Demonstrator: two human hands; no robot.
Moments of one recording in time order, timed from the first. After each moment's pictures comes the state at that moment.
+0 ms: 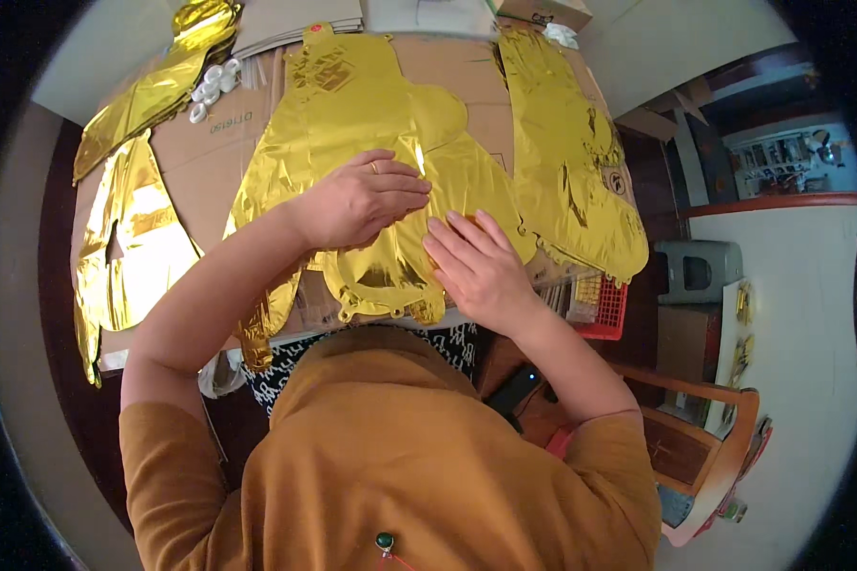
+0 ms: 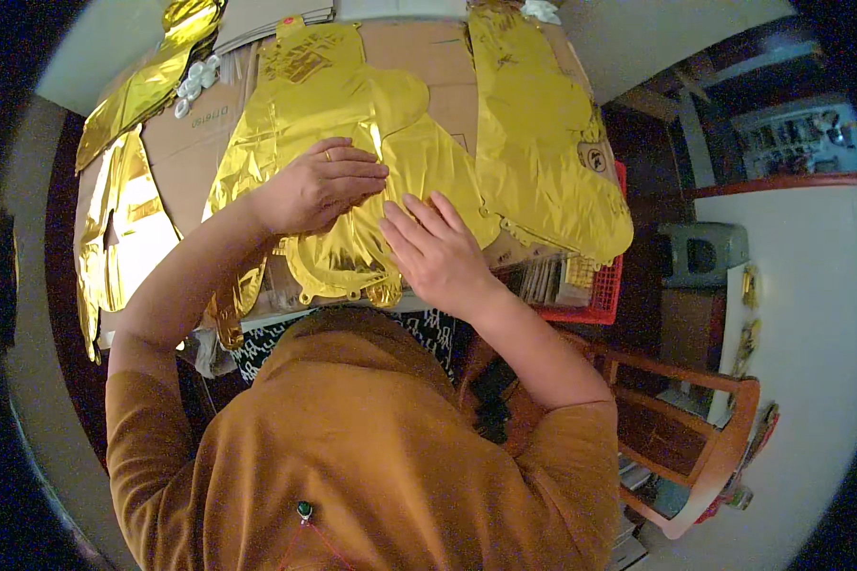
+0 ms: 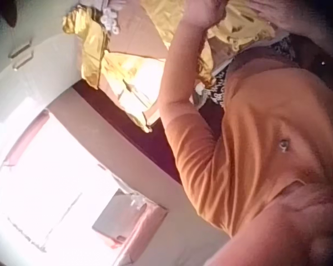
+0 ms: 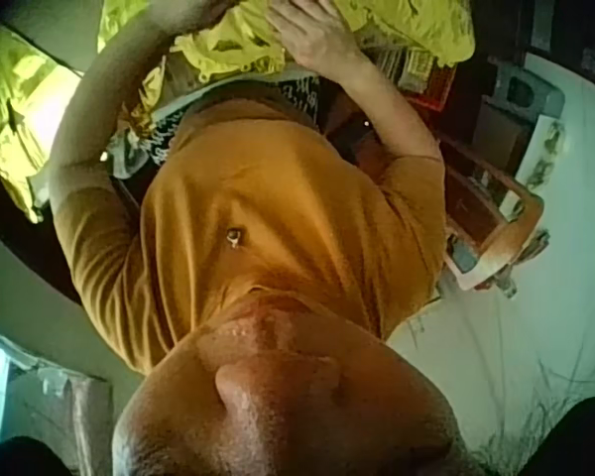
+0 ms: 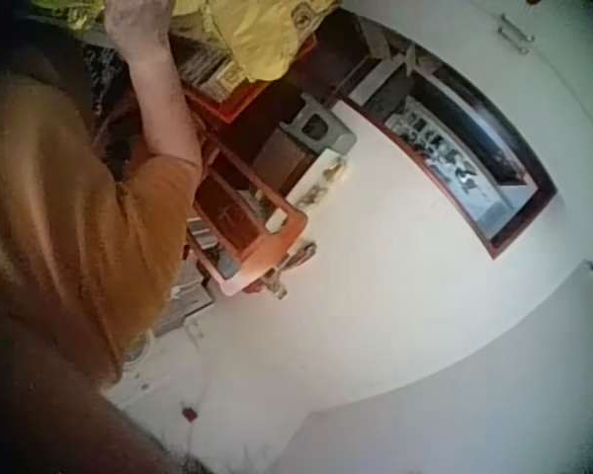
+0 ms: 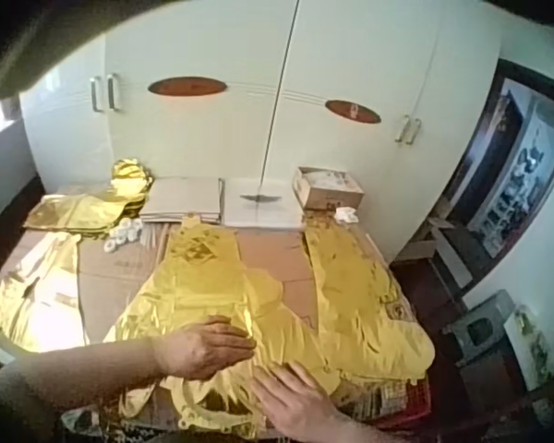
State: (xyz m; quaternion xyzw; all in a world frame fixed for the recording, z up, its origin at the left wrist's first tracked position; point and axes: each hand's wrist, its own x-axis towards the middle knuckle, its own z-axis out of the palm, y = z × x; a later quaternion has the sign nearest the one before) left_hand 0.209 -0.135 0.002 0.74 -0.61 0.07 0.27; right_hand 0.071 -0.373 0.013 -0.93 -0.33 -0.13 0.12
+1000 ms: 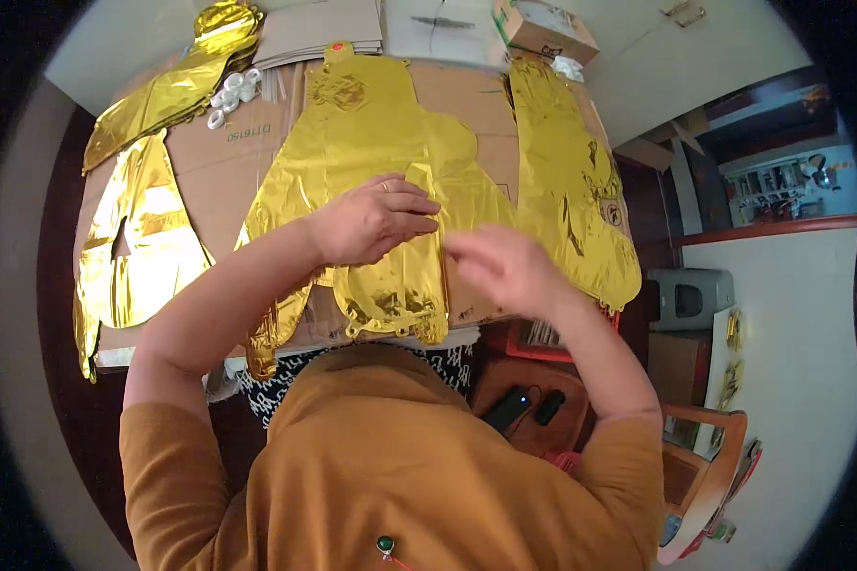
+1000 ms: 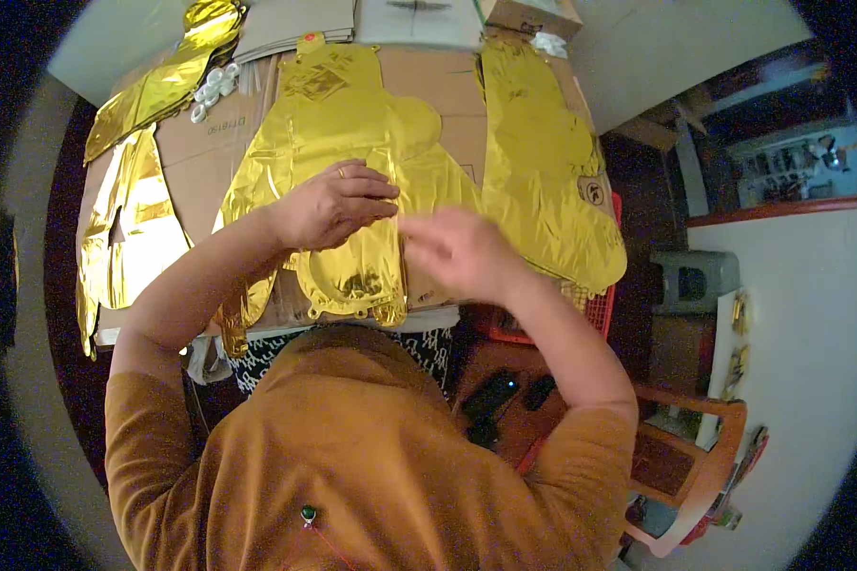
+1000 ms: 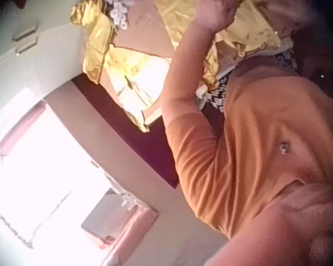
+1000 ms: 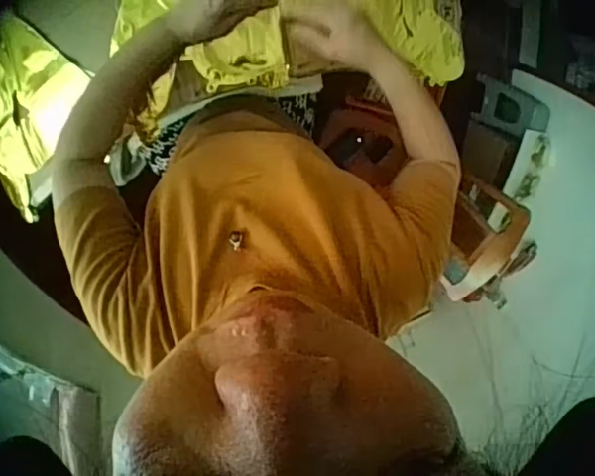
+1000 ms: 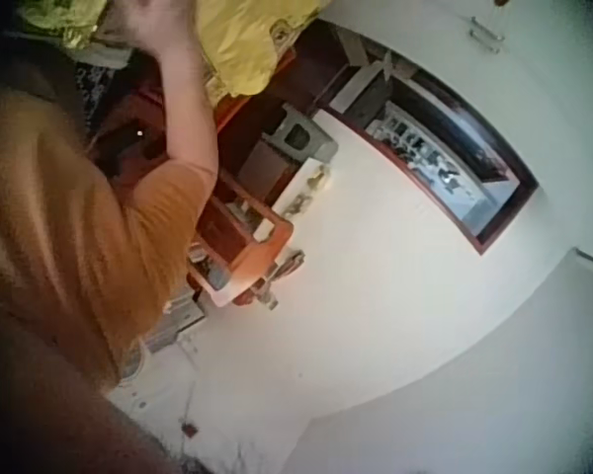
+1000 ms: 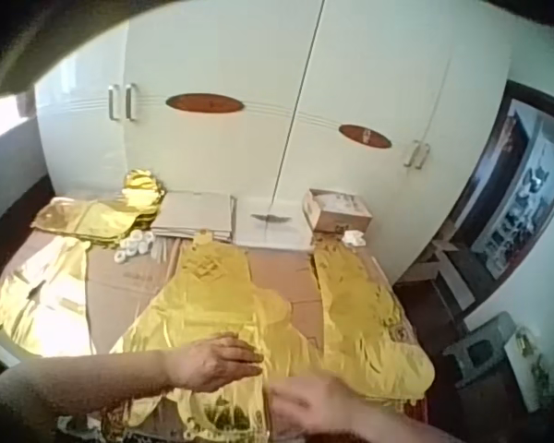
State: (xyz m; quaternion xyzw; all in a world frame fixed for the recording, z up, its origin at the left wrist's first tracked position) left_hand 0.213 -0.132 0.000 0.75 -0.59 0.06 0.31; right_hand 0.119 -0.395 0.046 -0.90 -0.26 0.02 0.36
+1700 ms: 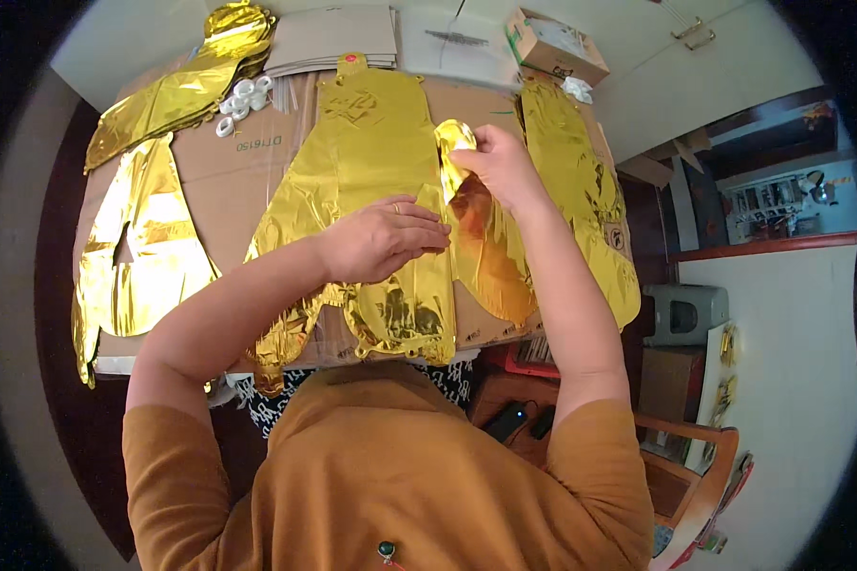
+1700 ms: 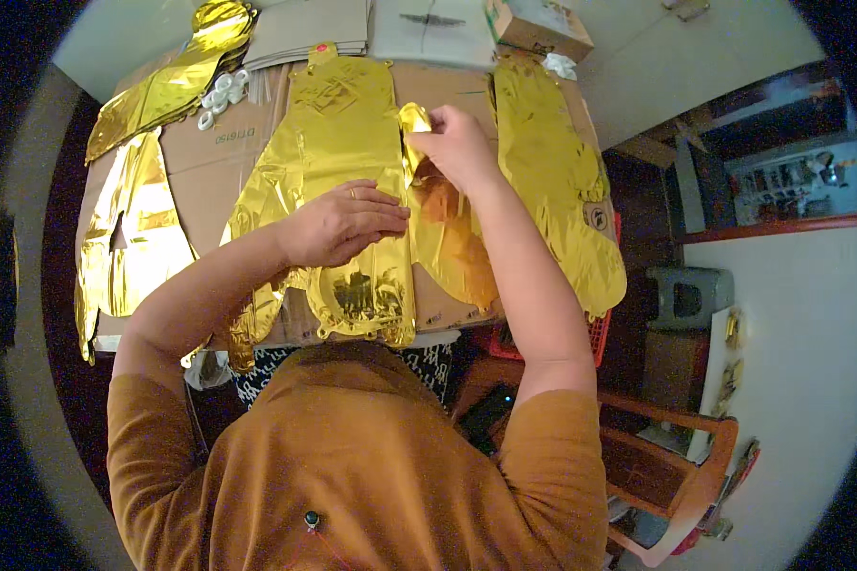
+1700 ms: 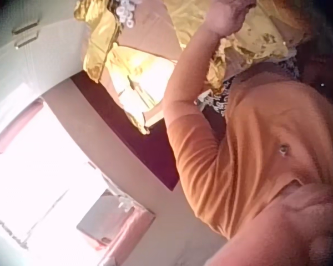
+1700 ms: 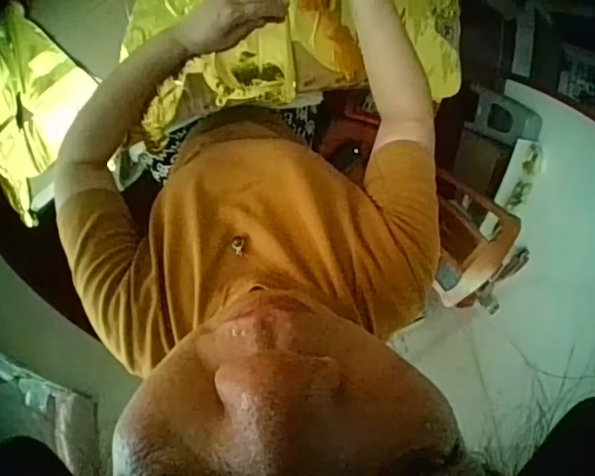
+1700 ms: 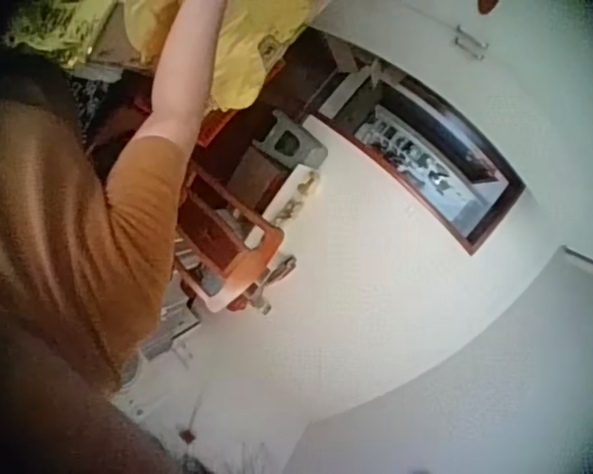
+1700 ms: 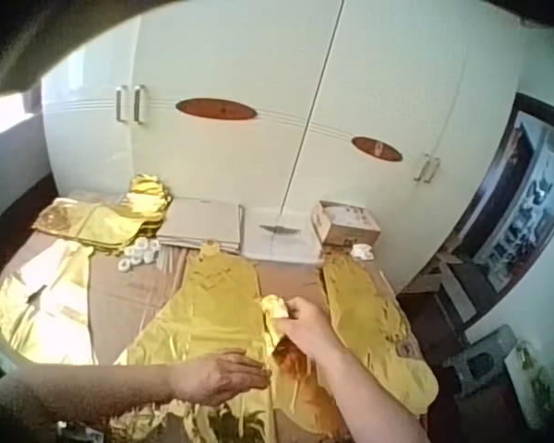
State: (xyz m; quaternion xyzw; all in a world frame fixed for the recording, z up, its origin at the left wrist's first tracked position) left_hand 0.215 -0.129 0.003 0.75 -0.57 0.02 0.35; right_hand 0.270 -0.365 0.028 -0.82 0.00 0.09 0.56
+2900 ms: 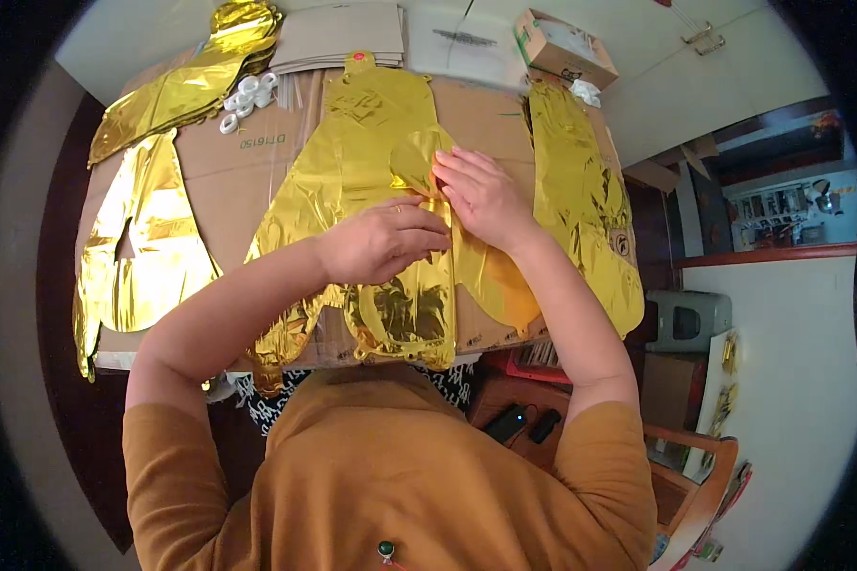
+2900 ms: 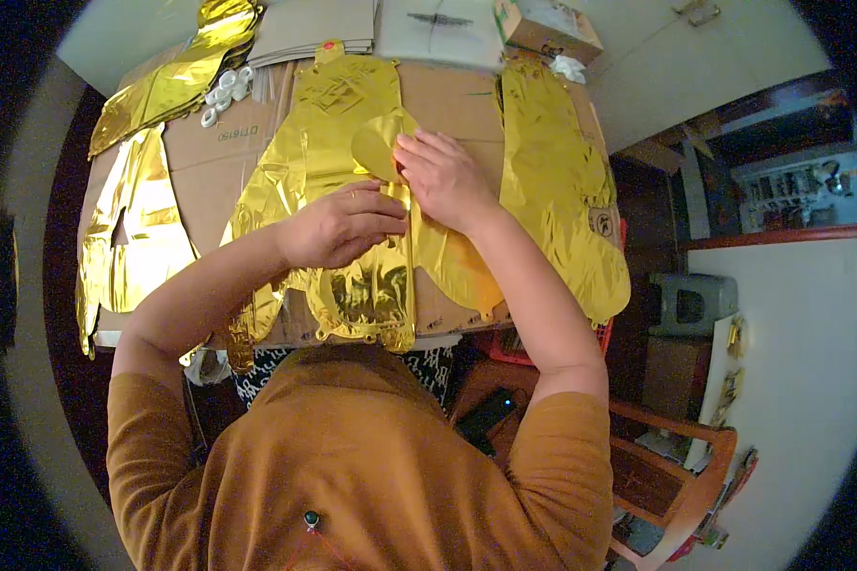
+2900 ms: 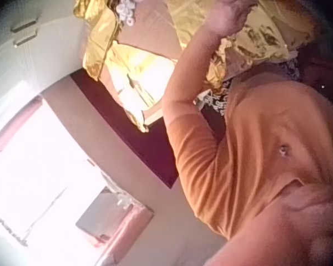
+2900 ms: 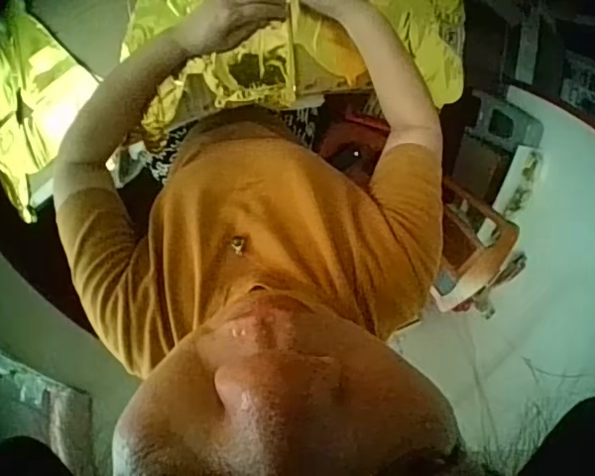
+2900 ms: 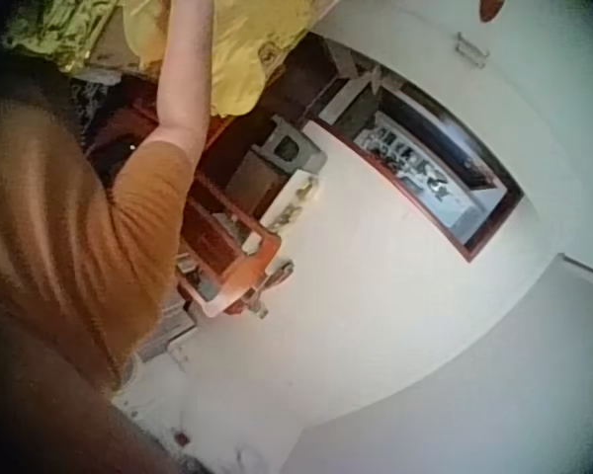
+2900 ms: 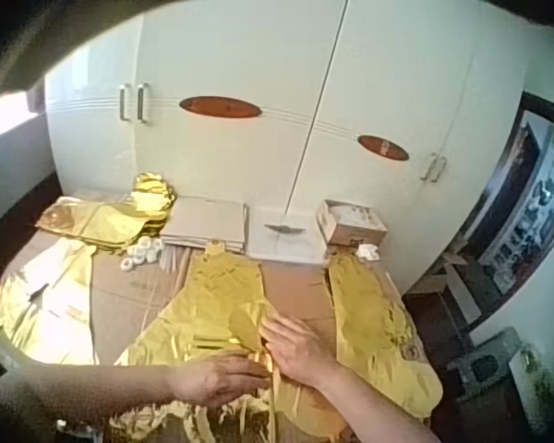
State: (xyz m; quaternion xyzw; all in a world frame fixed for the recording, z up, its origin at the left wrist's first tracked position) left_hand 0.214 -0.126 0.002 0.74 -0.56 0.05 0.38; right_hand 0.244 -0.371 -0.005 -0.90 -0.36 -0.17 0.17
